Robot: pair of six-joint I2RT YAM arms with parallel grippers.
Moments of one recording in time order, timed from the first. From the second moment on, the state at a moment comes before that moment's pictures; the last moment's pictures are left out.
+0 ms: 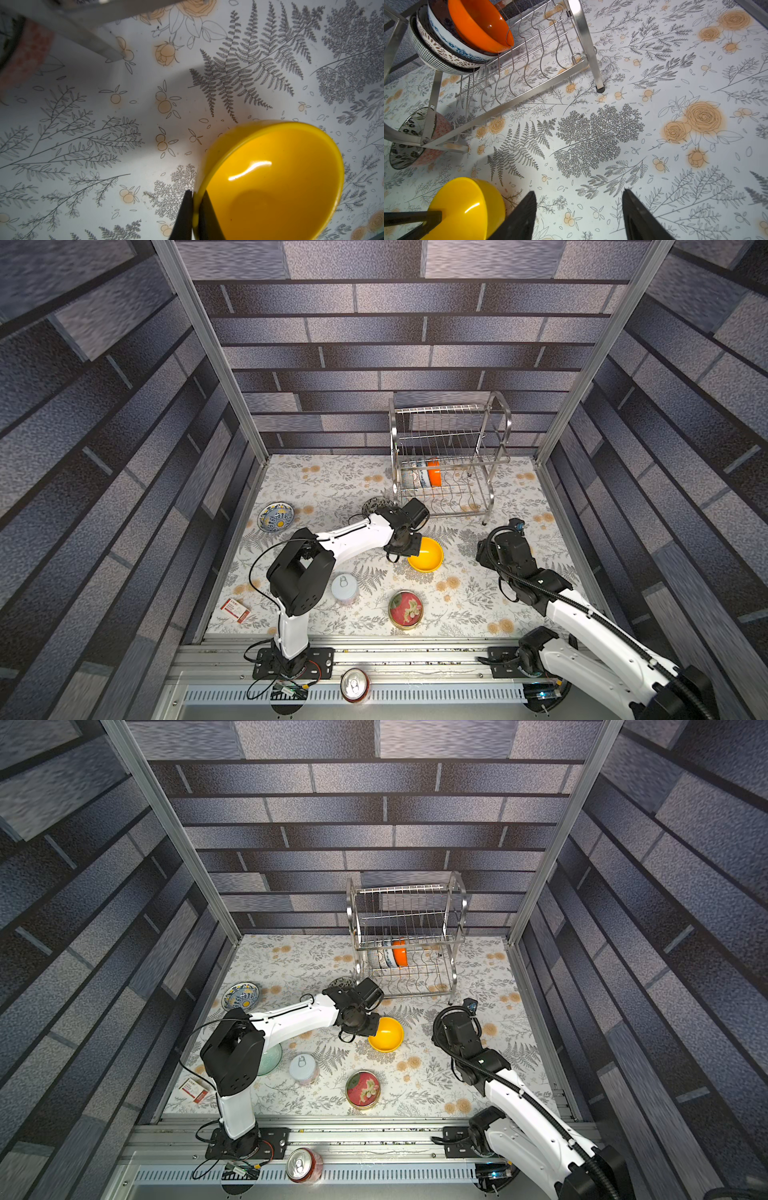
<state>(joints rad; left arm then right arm) -0.80 1.88 1.39 -0.72 0.04 -0.54 0.49 0.86 0.51 -0.38 0.31 0.65</state>
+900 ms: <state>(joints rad) -0.80 1.78 1.40 -0.79 -0.01 -0.54 0.49 0.95 0.68 -0.48 0.11 0.45</state>
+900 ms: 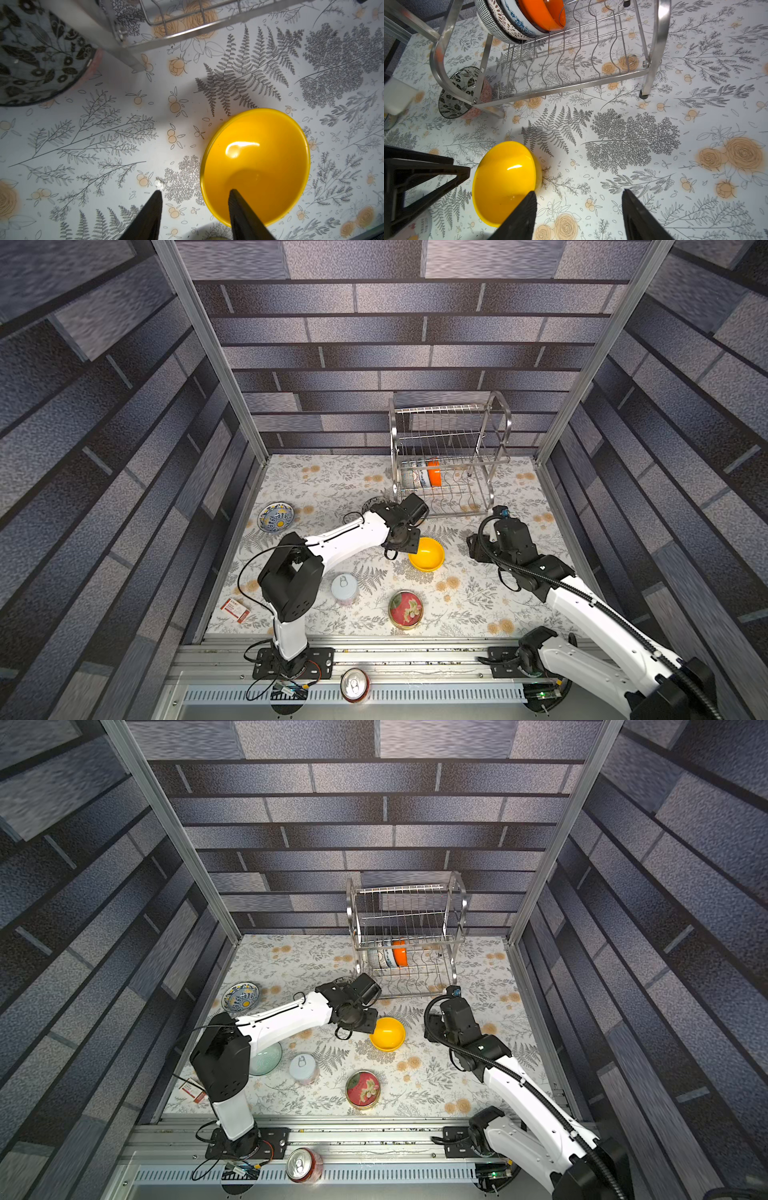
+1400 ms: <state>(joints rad) -0.62 1.43 1.18 -0.77 -0.05 -0.54 0.54 1.15 0.81 -0.49 -0.07 0.39</state>
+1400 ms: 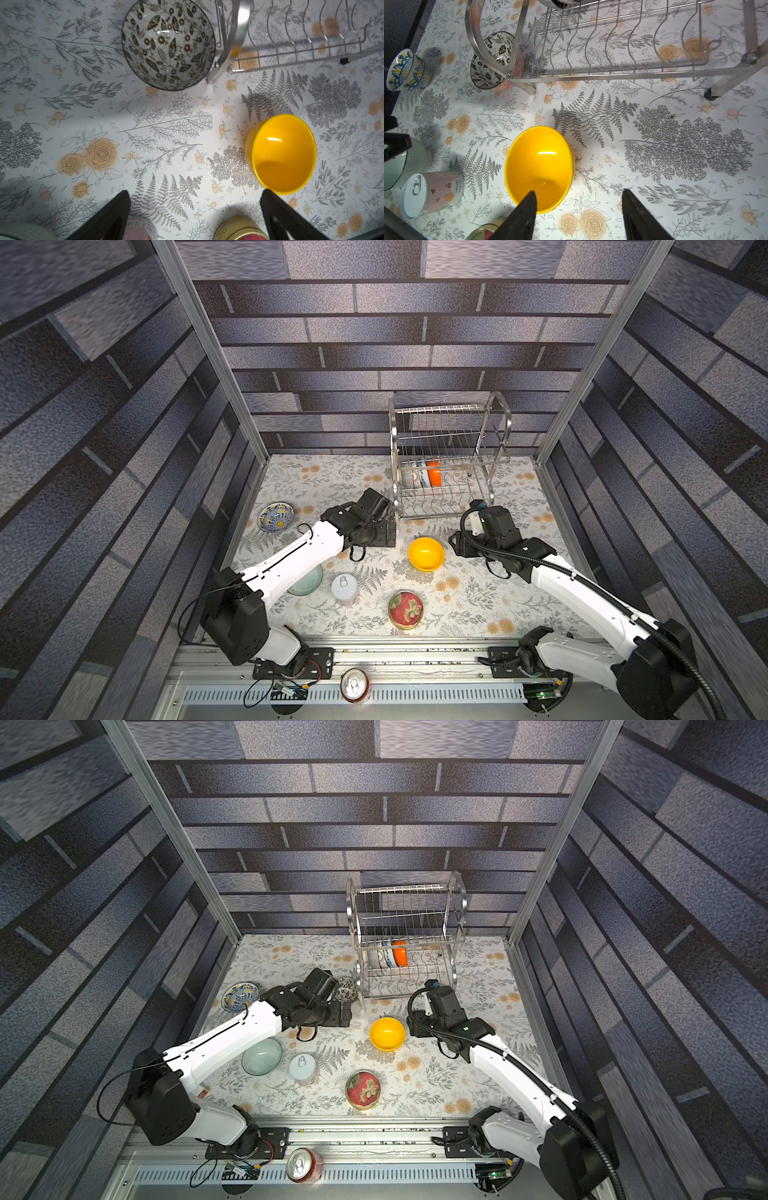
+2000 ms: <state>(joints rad) -0.30 1.32 1.10 -0.73 0.10 -0.55 0.80 1.43 1.03 -0.60 -0.02 0.32</state>
